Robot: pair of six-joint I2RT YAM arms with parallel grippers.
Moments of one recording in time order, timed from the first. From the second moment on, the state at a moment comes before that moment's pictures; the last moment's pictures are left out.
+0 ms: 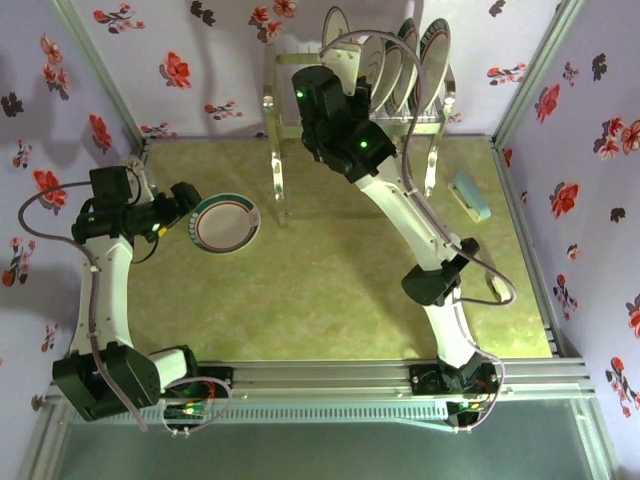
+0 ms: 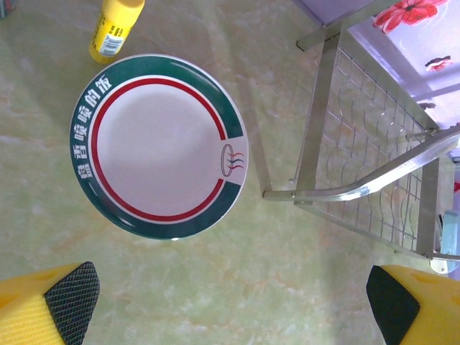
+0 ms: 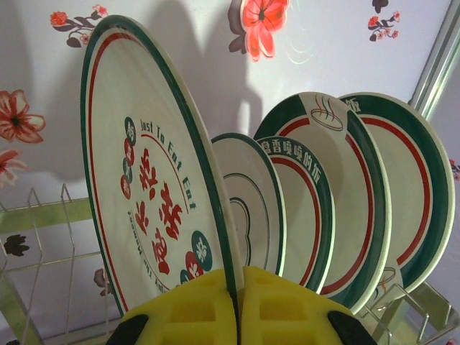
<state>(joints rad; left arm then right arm) 0.19 1.19 1.19 -0.88 0.44 -0.43 0.83 2.12 2.67 -0.77 1.14 0.15</state>
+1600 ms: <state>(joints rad) 0.14 1.23 1.18 -0.80 0.51 -0.42 0.86 2.30 2.76 -0.38 1.35 -0.08</state>
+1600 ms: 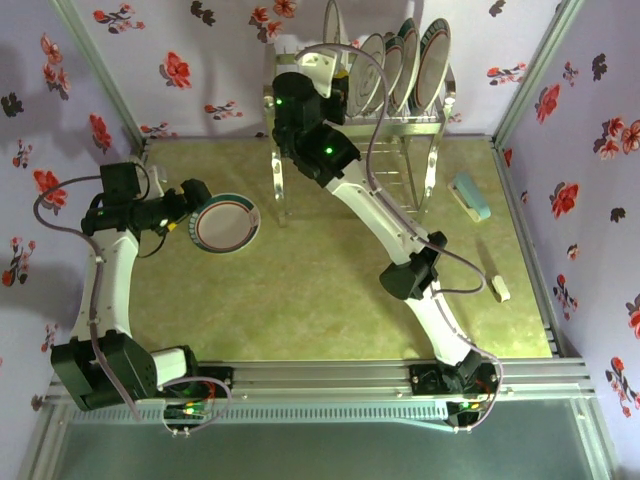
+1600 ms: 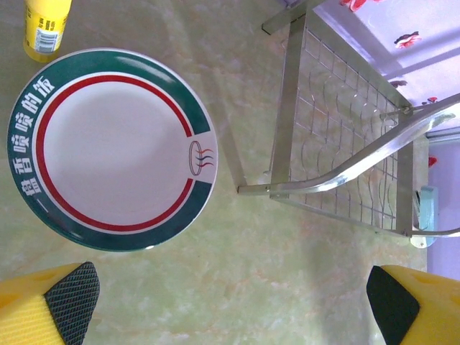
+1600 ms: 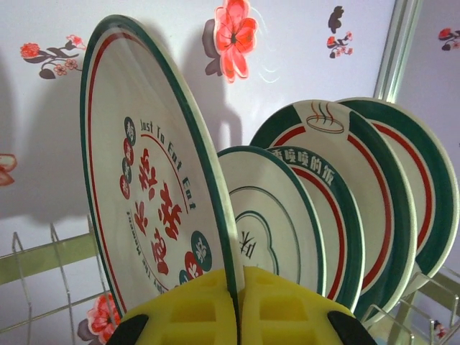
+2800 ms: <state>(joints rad) 0.14 1.23 1.18 -0.80 0.51 -0.42 0.82 2.34 2.76 -0.55 1.31 0.10</state>
